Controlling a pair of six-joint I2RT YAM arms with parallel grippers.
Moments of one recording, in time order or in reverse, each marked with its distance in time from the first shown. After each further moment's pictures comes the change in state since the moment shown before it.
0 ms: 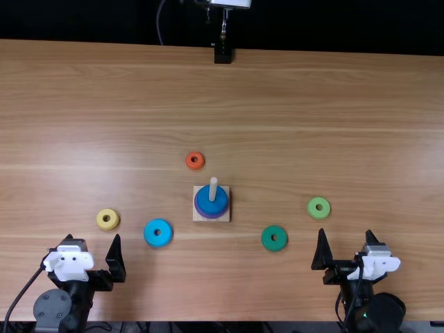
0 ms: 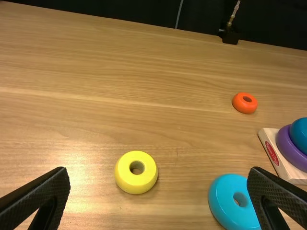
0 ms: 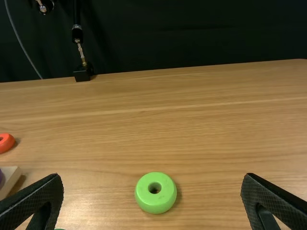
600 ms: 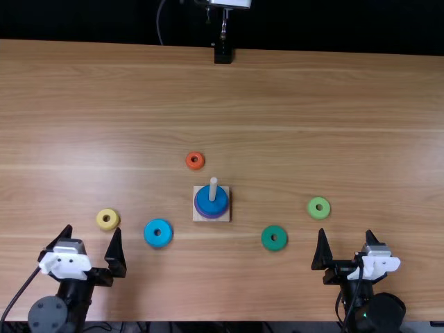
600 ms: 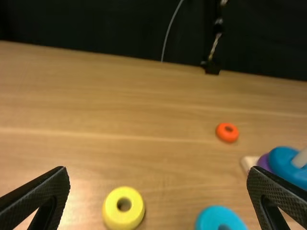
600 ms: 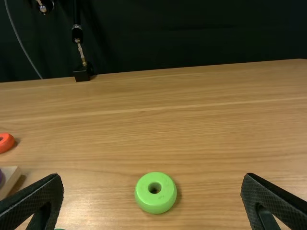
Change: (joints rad) left arm -0.009 0.000 0.043 0.152 0.029 0.001; right arm 0.000 0.000 0.000 0.000 0.000 0.000
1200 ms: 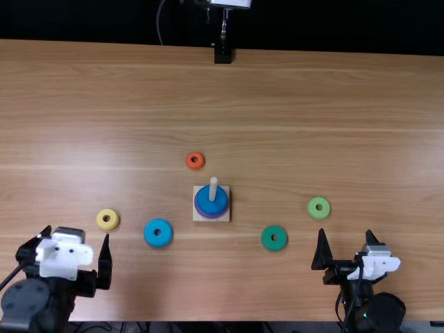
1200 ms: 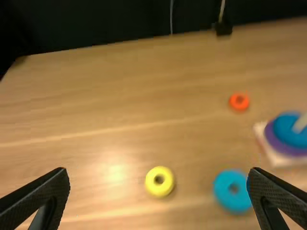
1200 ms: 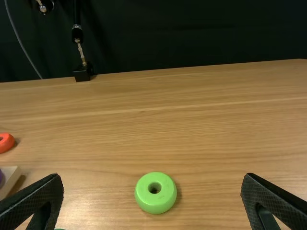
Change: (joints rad) left arm -0.040 0.381 0.538 -0.460 -0.089 0.294; right arm 0.000 0.000 0.000 0.000 0.000 0.000
